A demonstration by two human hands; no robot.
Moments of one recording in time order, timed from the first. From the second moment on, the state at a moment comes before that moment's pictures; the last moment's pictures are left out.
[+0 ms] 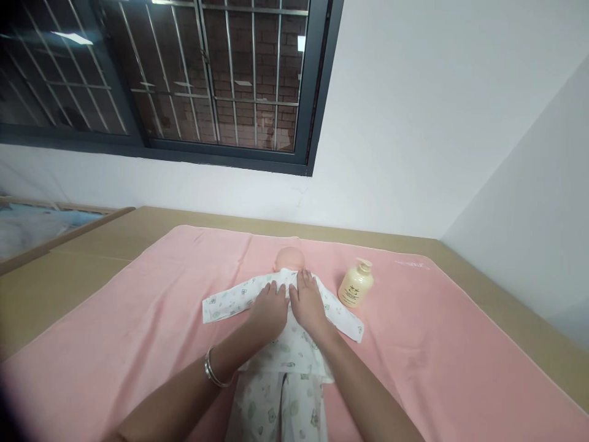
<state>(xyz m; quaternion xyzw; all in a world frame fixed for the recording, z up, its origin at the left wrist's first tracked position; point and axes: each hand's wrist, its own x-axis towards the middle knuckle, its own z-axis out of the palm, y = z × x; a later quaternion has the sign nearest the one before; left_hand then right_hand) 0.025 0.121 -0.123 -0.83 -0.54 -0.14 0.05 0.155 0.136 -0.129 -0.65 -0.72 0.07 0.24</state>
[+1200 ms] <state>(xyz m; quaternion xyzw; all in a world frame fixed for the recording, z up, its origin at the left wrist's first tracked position) 0.018 0.158 -0.142 -0.77 -0.51 -0.38 -0.07 0.145 0.123 -0.141 -0.63 -0.72 0.04 0.30</state>
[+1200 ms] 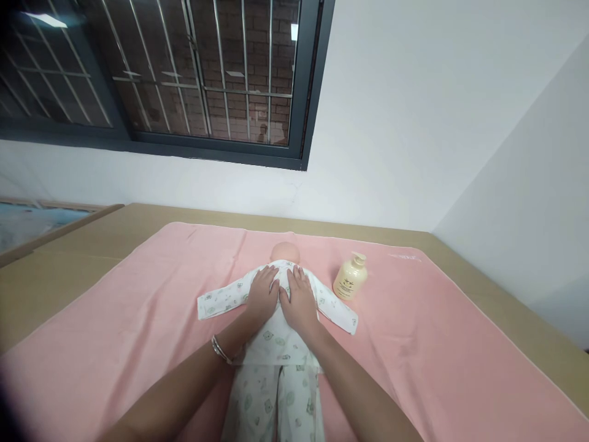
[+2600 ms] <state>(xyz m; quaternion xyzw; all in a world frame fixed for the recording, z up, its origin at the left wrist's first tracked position) 0.013 0.166 -0.150 -0.77 -0.53 -0.34 -0.06 0.154 0.127 -0.125 -0.64 -0.71 0.05 0.28</state>
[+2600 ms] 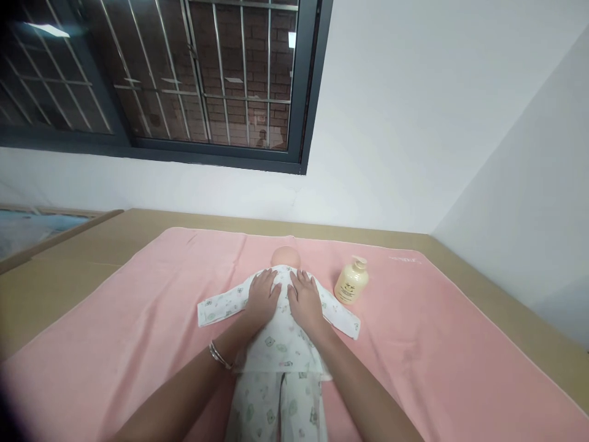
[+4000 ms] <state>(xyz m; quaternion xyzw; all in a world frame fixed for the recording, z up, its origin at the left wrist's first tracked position) 0.014 0.158 -0.141 -0.75 -0.49 -0.44 -0.09 0.136 0.095 -0.104 -0.60 -0.77 0.00 0.22</state>
